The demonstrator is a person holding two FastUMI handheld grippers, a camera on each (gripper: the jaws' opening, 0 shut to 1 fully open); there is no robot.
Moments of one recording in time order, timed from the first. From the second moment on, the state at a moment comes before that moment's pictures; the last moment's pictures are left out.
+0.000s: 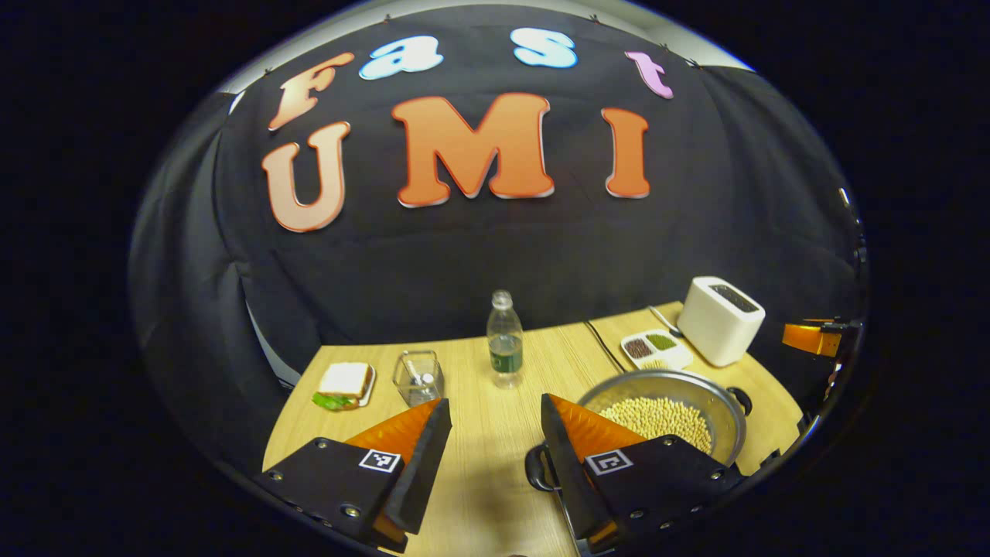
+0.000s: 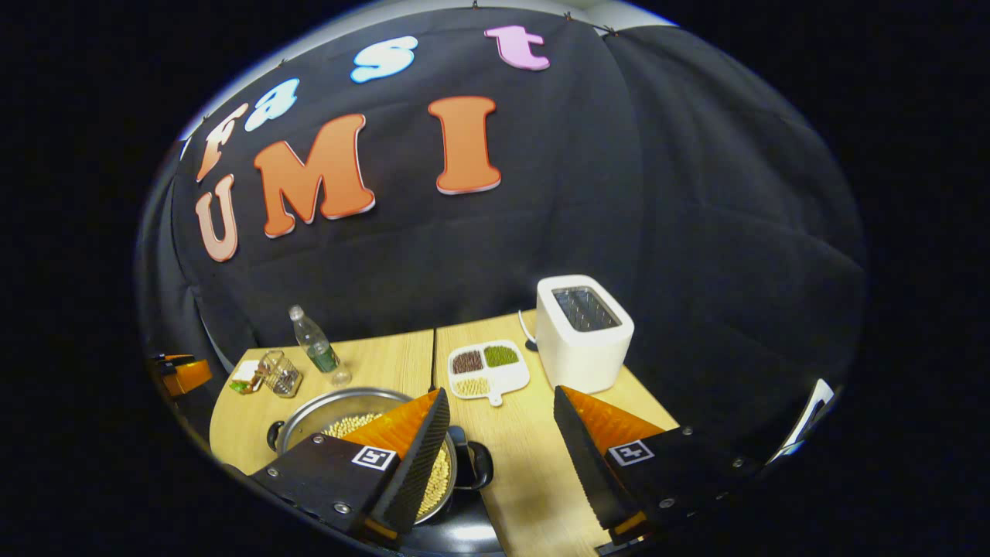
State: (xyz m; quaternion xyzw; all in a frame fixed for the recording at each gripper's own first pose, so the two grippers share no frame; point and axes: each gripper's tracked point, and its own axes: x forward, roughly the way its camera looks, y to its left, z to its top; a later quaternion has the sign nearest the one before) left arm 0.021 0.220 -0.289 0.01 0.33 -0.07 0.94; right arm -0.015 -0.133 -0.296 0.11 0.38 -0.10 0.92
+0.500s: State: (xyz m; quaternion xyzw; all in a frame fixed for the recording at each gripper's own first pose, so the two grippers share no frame) left arm 0.065 0.315 -0.087 -0.03 0.14 0.00 0.99; right arm 0.033 -0.175 -0.140 0.08 0.21 -0.09 0.97
